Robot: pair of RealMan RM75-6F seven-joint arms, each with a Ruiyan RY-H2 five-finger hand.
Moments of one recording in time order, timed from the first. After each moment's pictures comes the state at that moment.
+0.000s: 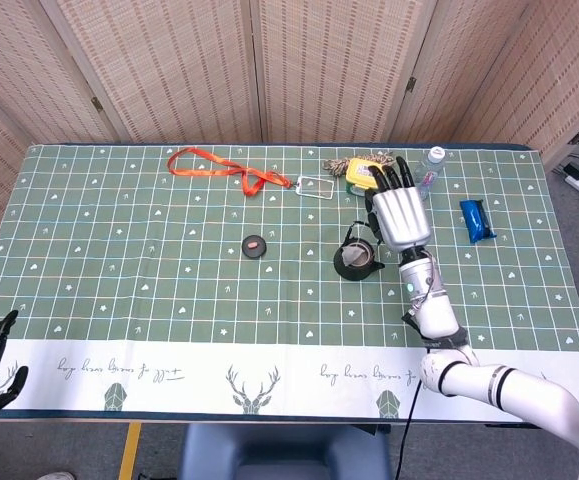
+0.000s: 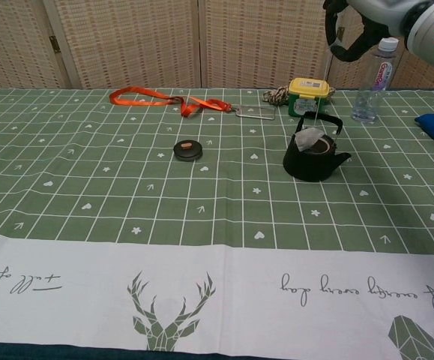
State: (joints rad) left arm 0.00 -1.13 -0.03 -1.58 1.61 1.65 0.18; right arm 0.81 -1.51 0.37 -1.37 -1.03 1.11 -0.57
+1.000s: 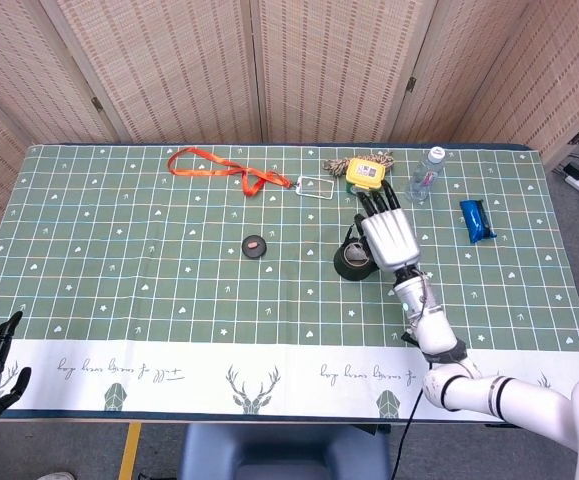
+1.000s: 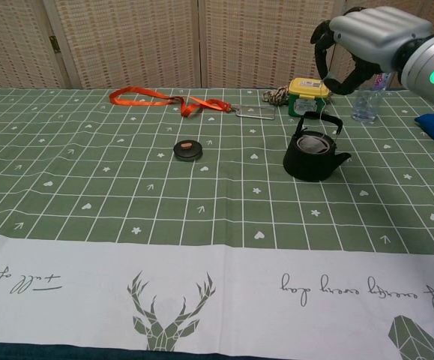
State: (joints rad) left arm 0.00 -1.15 -0.02 -1.58 1.62 1.65 0.22; right arm 0.79 -1.52 0.24 -1.38 -1.11 1.13 -0.56
